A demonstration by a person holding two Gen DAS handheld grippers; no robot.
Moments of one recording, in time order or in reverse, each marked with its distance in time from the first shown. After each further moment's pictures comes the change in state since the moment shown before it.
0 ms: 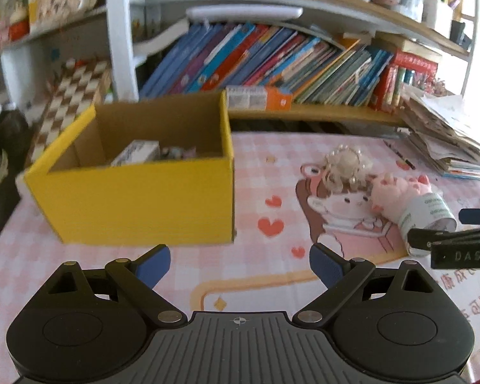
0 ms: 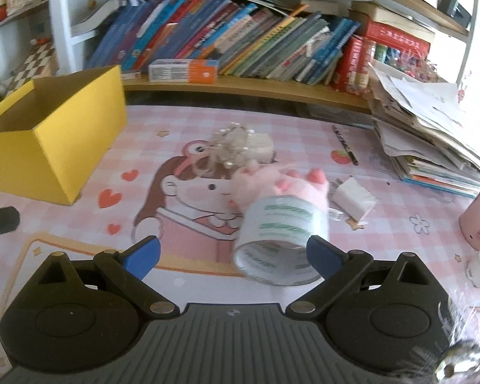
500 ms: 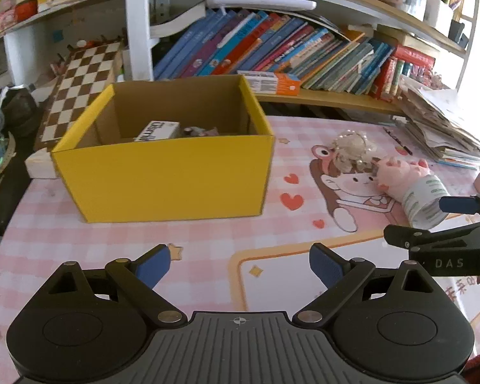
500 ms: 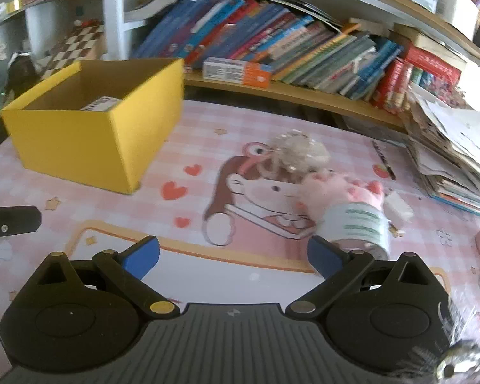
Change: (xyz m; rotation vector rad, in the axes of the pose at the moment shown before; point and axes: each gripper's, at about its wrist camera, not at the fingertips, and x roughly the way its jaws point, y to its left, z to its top) left arm -0.020 0.047 -0.007 -0.021 0.084 -0.052; right arm -0.018 0.071 -0.005 -0.093 -0.002 0.047
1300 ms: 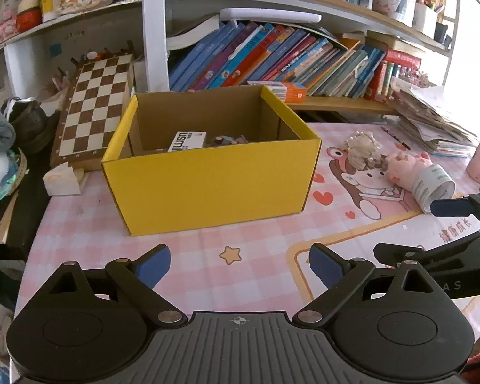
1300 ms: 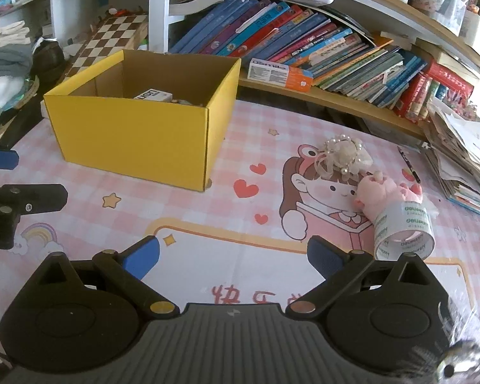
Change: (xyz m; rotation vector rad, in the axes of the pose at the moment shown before) left arm -0.024 0.078 -0.006 0.071 -0.041 -0.049; right arm -0.015 0.103 0.002 -0.036 0.012 -0.001
